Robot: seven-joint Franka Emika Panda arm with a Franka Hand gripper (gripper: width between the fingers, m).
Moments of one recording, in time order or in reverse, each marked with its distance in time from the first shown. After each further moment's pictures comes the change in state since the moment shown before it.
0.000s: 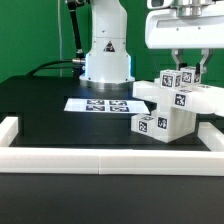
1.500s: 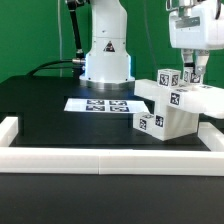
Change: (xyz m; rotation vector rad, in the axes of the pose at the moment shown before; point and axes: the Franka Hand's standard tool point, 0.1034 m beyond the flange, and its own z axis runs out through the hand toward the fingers) arm -0.006 -0.002 0.001 0.000 -0.020 0.610
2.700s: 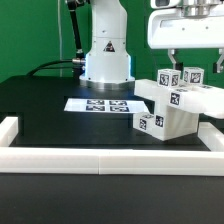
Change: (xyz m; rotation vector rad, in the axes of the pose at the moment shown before) arm -0.005 -0.002 -0.001 -0.009 -0.001 -0.940
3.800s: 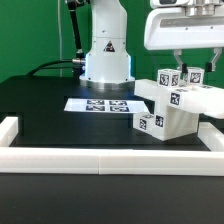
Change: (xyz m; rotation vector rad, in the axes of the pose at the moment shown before) arm 0.001 0.002 0.000 -0.001 0.001 -0.426
